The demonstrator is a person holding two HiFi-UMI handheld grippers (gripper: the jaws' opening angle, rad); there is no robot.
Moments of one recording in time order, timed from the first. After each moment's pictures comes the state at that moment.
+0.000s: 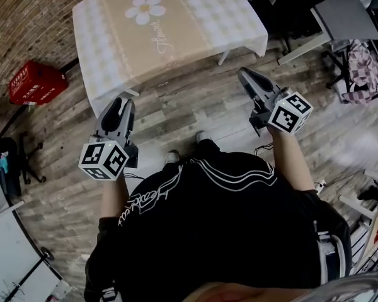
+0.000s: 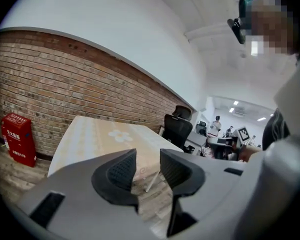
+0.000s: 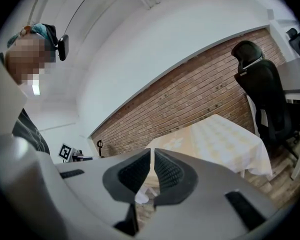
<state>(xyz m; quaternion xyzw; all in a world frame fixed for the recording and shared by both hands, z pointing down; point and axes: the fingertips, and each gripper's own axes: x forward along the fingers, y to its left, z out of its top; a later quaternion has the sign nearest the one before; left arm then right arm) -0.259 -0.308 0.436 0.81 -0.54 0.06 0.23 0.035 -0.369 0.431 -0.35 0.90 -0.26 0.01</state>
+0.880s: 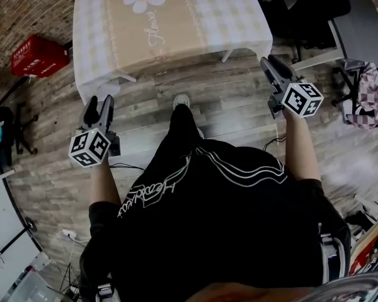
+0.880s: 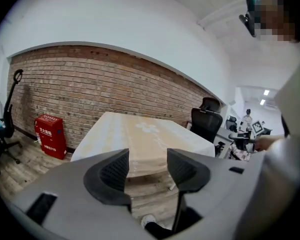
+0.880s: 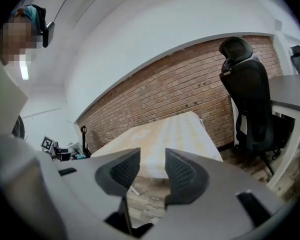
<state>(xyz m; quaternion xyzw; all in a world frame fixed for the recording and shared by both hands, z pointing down) -0.289 -0.311 0.512 0.70 -0.67 0.08 0.23 0.174 -0.474 0.520 -0.38 0.88 -0.25 -0.08</state>
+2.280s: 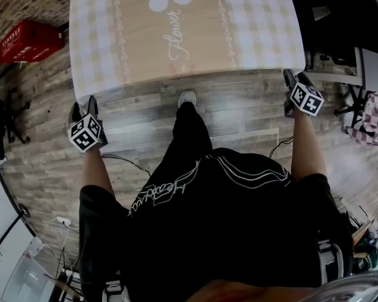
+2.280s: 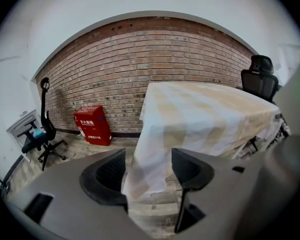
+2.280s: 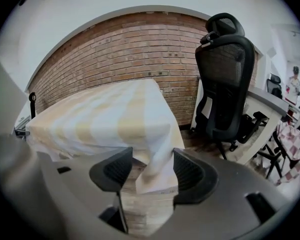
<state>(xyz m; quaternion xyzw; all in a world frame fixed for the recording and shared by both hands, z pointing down) -0.500 -0.352 0.689 0.52 -0.77 0.24 0.28 0.233 -0.604 0.714 -0.54 0.75 -0.27 -0.28</state>
